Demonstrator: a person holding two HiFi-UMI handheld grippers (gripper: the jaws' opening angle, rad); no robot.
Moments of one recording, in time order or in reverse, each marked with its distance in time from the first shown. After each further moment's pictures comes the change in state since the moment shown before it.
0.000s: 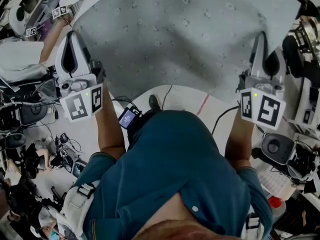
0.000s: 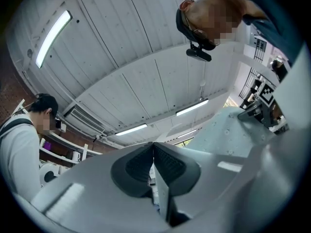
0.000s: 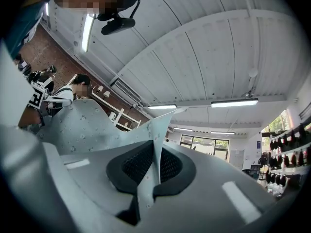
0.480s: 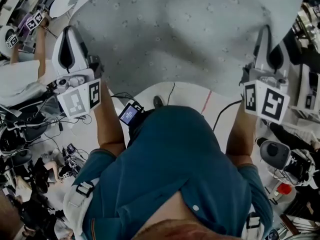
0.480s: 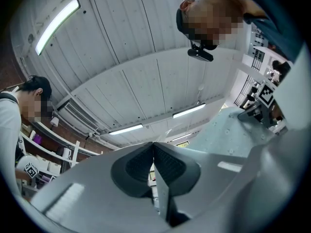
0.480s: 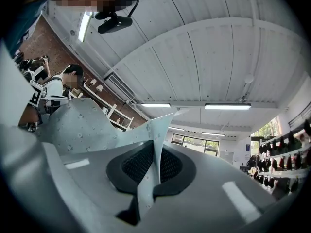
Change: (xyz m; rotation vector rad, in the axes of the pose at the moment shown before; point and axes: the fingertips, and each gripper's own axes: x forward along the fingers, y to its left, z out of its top) left arm 0.039 0.037 -0.038 -0.039 -0.029 -0.083; right arm 0.024 0.021 -0.003 -0.034 0.026 -0.111
